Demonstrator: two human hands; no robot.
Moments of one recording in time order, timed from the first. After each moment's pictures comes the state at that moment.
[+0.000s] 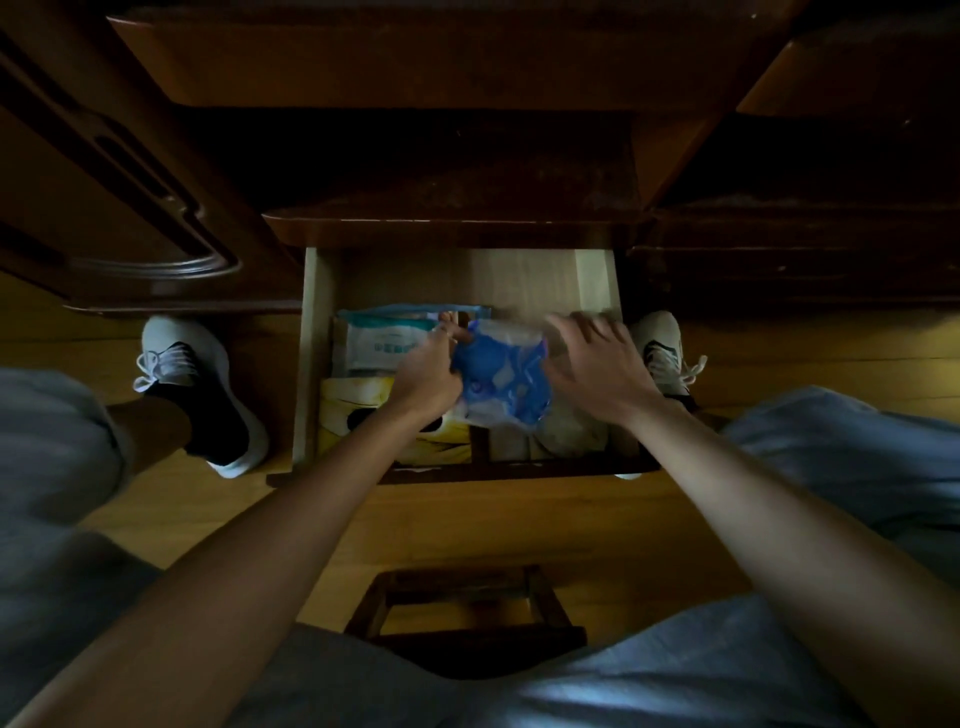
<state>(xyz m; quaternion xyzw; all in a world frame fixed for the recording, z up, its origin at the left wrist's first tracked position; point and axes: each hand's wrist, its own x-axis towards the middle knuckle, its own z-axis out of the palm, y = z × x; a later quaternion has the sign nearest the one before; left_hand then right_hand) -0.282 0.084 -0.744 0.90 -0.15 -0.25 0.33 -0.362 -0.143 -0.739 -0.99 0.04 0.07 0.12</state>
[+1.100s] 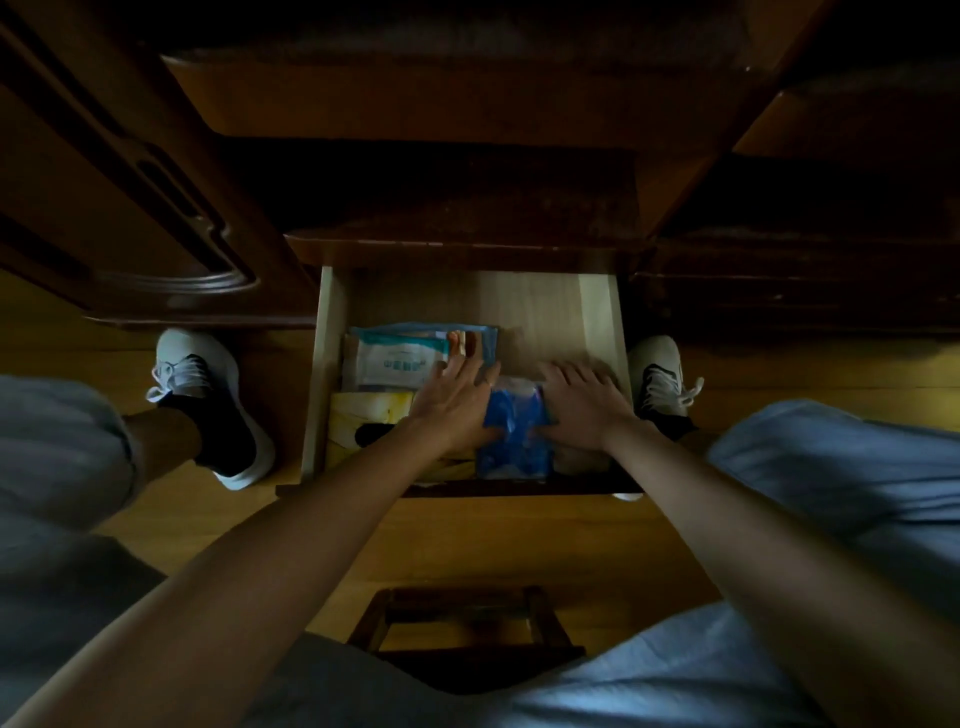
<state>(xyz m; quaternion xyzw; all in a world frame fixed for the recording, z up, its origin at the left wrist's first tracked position) -0.292 0.073 -0.751 0.90 -0.39 -0.20 -0.03 -0.361 -0.127 -0.762 -0.96 0.04 0.26 0.10</state>
